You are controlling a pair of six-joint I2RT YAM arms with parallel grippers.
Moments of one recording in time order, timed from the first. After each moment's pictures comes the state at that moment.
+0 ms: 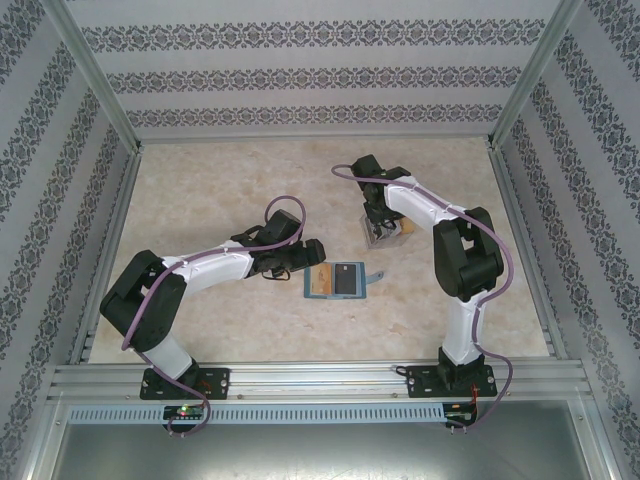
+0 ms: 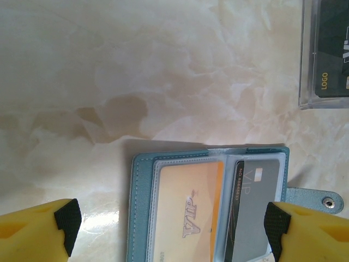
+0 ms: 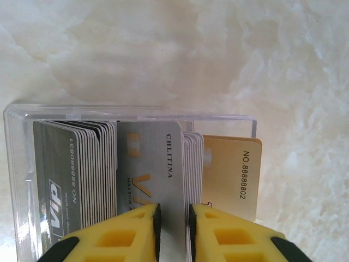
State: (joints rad) left arm -0.63 1.64 0.94 -0.25 0.14 -0.89; right arm 0.40 1.98 1.52 -0.88 0.44 0.14
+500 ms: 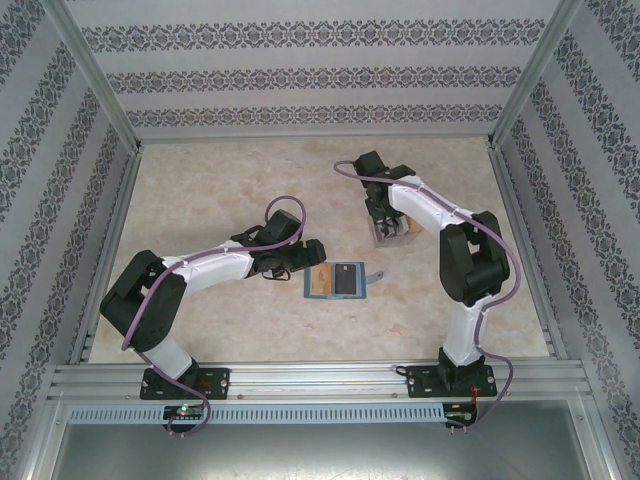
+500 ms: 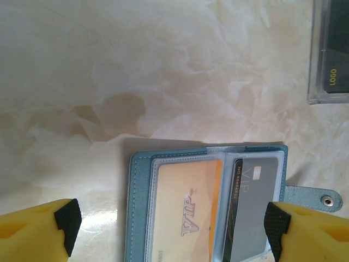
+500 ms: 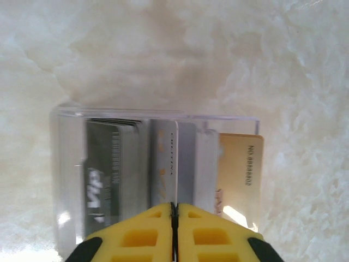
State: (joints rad) left arm -0.63 1.64 0.94 -0.25 0.15 -0.89; right arm 0.39 1.93 1.51 -0.88 0.44 0.14
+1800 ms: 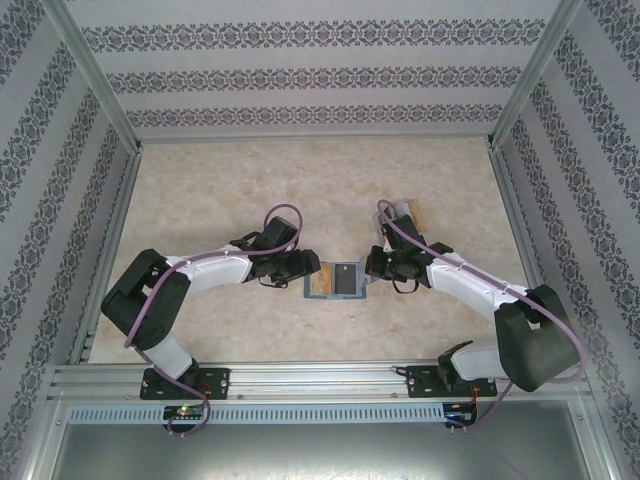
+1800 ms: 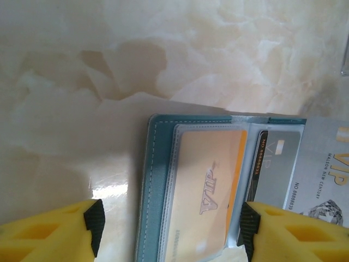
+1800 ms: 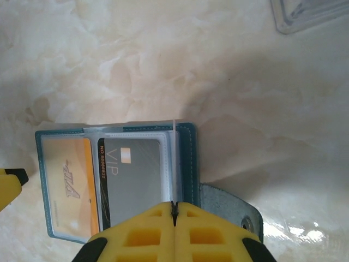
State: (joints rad) left arm -0.62 1.65 0.87 -0.21 0.25 -0.93; right arm 0.45 1.35 0.70 -0.37 -0.20 0.69
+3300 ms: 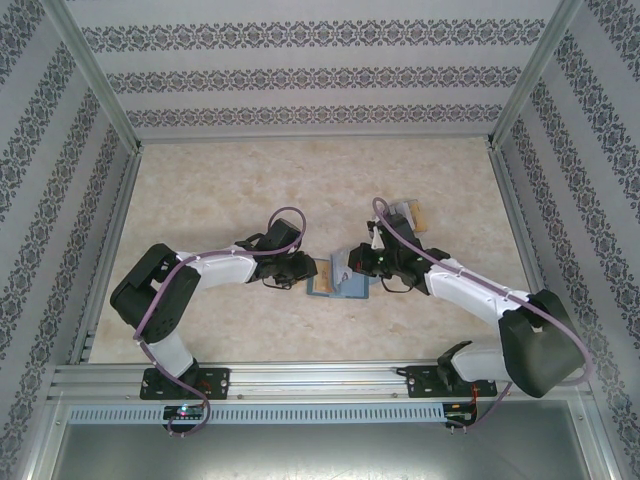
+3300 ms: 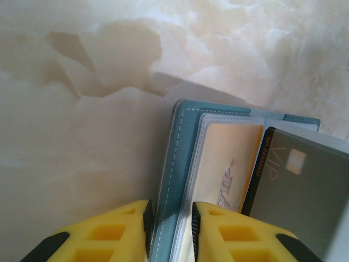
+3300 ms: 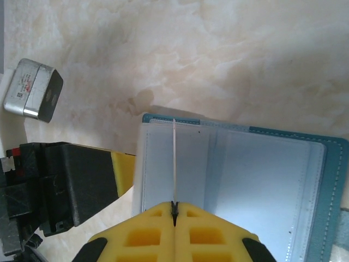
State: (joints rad) left arm -0.63 1.71 0.87 -0.15 0.29 -0.96; right arm 0.52 1.32 0.68 -0.18 -0.34 0.75
